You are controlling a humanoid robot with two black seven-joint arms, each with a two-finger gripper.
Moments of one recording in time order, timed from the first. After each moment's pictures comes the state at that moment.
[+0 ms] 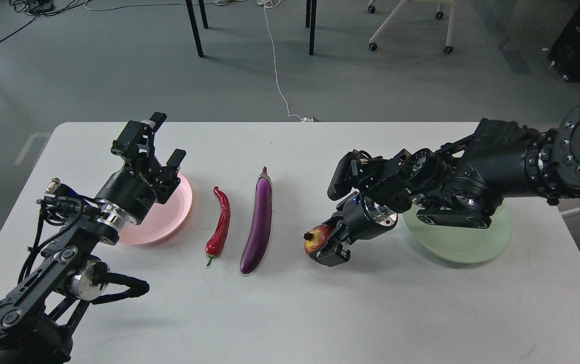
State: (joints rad) left arm -0.16 0.28 -1.19 -1.37 0.84 -0.12 -0.25; right arm 1.61 -0.05 -0.97 1.08 -1.15 0.02 0.49
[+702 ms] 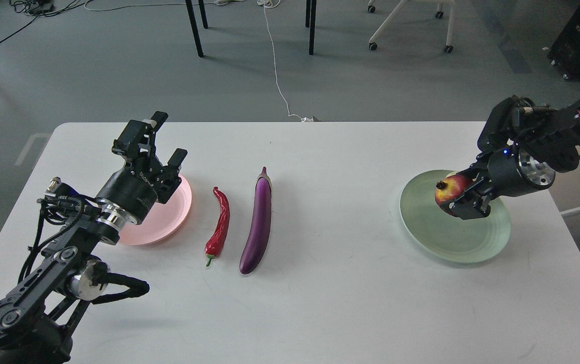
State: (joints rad) left arm -0.16 0.28 -1.19 -1.38 0.84 -0.13 -0.24; right arm 1.68 -0.62 -1.06 1.17 -1.44 0.03 0.49
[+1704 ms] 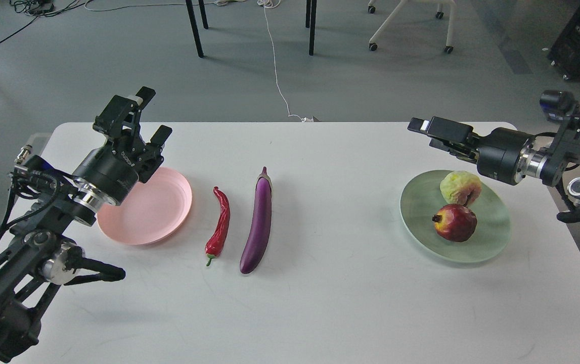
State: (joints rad) left arm -0.22 0.42 -1.15 -1.46 0.95 -0.13 -0.24; right arm 1.13 -0.81 -0.19 1.29 -0.35 0.03 0.49
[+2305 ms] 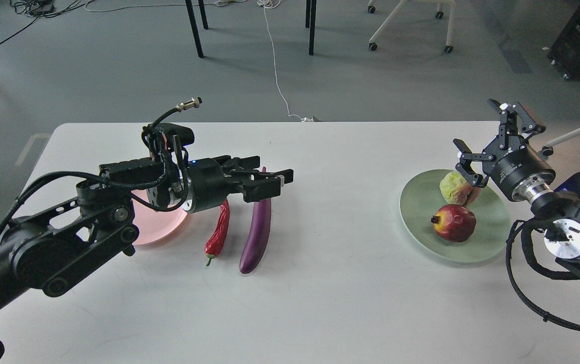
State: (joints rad) left arm -0.74 0.40 -0.69 -1.41 1.85 -0.47 -0.08; right arm 0.67 -0.73 0.33 1.17 0.22 0.13 0.49
